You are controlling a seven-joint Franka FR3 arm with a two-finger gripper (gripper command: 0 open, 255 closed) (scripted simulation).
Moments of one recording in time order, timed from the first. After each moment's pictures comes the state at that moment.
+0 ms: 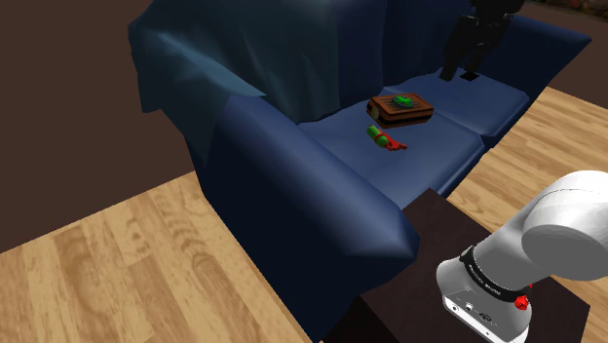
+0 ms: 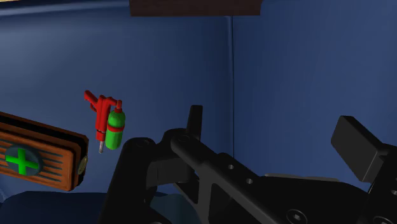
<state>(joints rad) -0.02 -0.74 -0.01 -2.26 -0.01 1.47 0.04</state>
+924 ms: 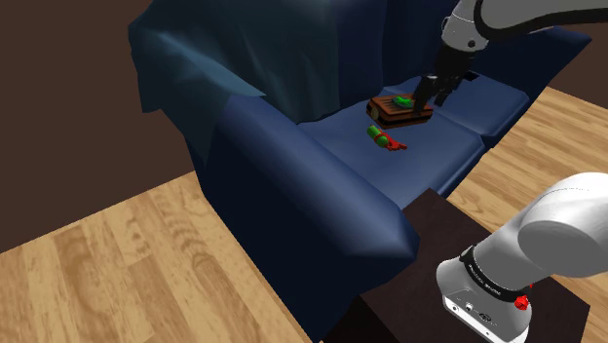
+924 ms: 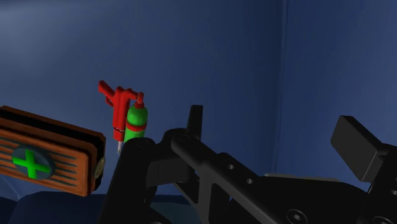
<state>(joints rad) -0.09 -0.65 -0.11 -2.54 -0.13 1.91 -0.04</state>
